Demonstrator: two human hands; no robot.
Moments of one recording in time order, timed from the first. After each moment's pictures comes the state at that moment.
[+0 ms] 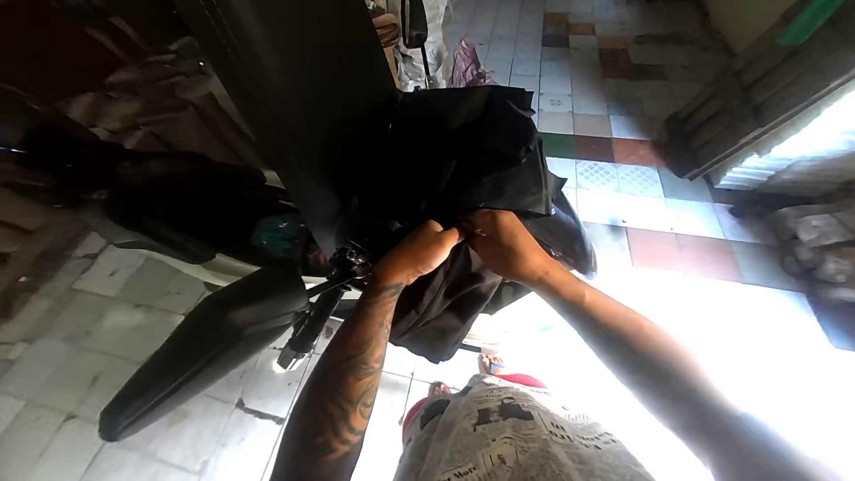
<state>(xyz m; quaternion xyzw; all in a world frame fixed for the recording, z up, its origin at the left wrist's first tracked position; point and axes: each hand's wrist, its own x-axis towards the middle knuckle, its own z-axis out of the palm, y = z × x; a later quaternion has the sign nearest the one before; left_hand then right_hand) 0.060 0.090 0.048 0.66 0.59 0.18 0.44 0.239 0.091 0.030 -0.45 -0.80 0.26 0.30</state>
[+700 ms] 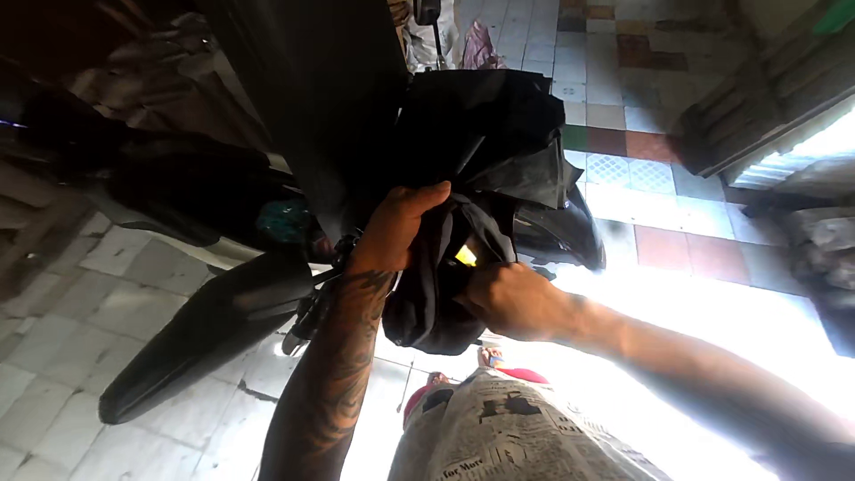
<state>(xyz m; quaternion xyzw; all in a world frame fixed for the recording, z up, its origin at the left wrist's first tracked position) 0.042 0.073 0.076 0.47 0.42 0.48 0.61 0.239 0.025 0.027 -0.28 -0.94 0.11 0.16</state>
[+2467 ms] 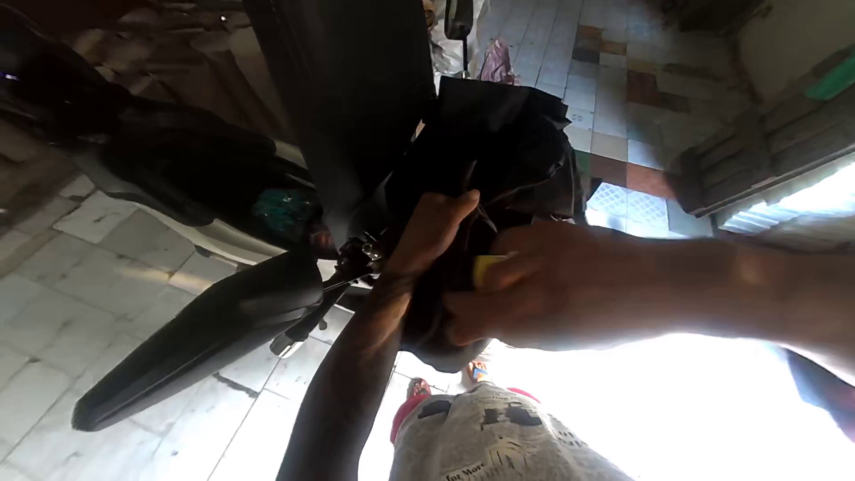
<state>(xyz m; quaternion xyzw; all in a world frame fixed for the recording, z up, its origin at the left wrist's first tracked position) 0.042 0.022 0.074 0.55 0.52 0.43 0.48 0.237 0.060 0.151 0.04 -0.99 0.02 0.13</state>
